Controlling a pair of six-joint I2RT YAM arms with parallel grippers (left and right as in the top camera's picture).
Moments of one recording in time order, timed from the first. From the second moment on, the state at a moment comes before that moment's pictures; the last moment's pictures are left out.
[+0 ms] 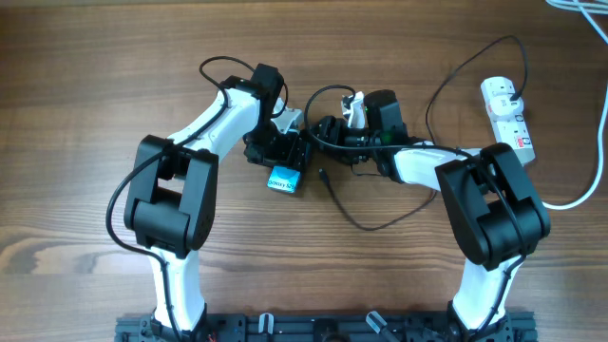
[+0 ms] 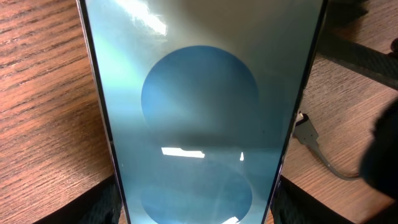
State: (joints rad) left arm -0.35 2.11 1.47 -0.98 0.37 0.01; right arm 0.37 2.02 0.95 0.33 -0.71 0.86
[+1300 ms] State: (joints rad) left arm -0.37 2.11 1.47 -1.00 0.47 0.06; right arm 0.38 2.03 0.95 0.18 -0.74 0.87
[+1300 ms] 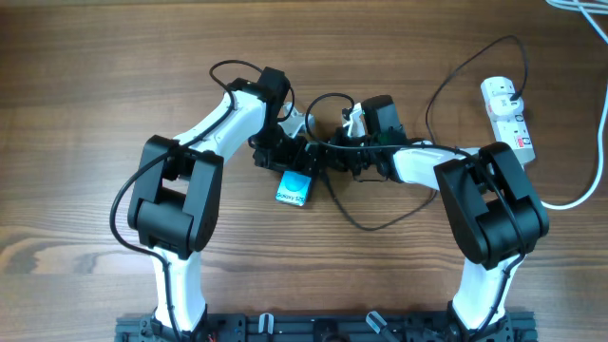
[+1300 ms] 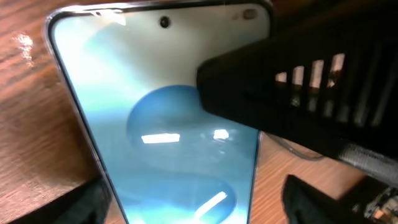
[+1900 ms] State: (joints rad) left arm -0.24 2.09 1.45 -1.04 0.50 0.09; right arm 0.38 2.02 0.96 0.19 -0.76 0.87
